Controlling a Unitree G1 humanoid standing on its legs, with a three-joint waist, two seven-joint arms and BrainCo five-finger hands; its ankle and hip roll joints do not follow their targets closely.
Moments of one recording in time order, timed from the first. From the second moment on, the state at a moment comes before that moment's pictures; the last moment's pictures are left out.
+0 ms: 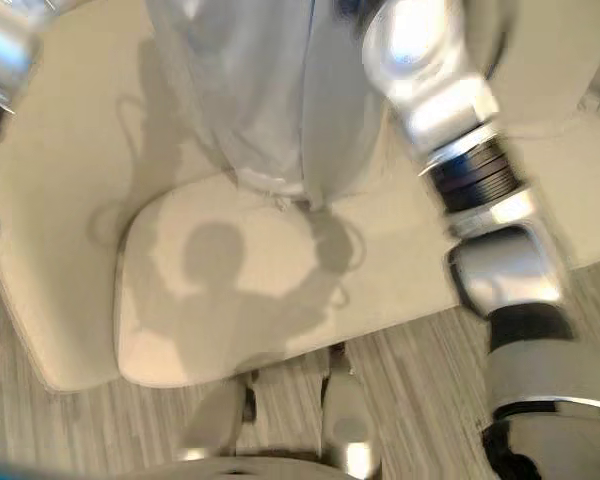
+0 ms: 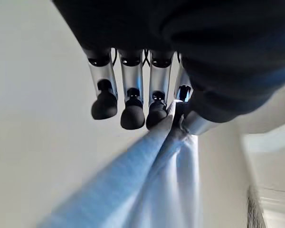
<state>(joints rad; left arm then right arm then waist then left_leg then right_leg) -1.48 0.82 -0.65 0.53 -0.09 -0.18 0.51 -1.22 -0.65 0.40 0.33 0.25 -0.21 -0.55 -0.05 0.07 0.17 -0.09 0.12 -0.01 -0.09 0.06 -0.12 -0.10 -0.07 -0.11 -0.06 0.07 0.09</state>
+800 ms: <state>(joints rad) -1.15 0.92 -0.57 0.48 -0.06 -0.19 0.45 -1.04 -0.65 0.45 0.40 0.29 -0.23 -0.37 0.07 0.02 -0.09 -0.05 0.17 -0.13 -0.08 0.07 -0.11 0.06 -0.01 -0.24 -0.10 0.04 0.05</state>
